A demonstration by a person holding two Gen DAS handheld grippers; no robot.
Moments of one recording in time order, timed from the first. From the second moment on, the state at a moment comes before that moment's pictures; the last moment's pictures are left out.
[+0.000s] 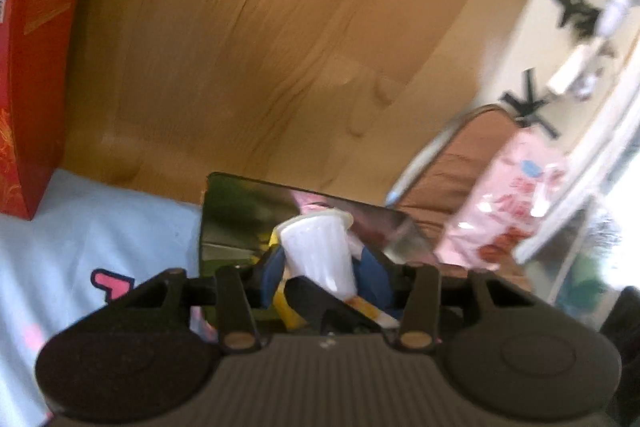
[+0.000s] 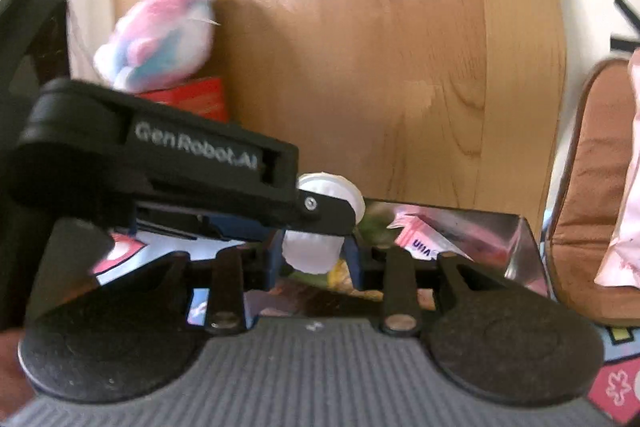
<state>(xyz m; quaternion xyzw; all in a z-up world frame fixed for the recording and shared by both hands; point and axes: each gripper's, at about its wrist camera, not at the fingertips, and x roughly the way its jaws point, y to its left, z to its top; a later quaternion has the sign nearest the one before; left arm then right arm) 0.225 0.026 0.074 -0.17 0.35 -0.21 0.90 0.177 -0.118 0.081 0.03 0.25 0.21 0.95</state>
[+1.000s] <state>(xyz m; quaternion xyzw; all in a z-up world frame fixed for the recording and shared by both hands) 0.078 0.022 0.019 -0.20 0.43 -0.29 0.83 0.004 -0.219 0.046 0.13 0.37 0.20 0.90</state>
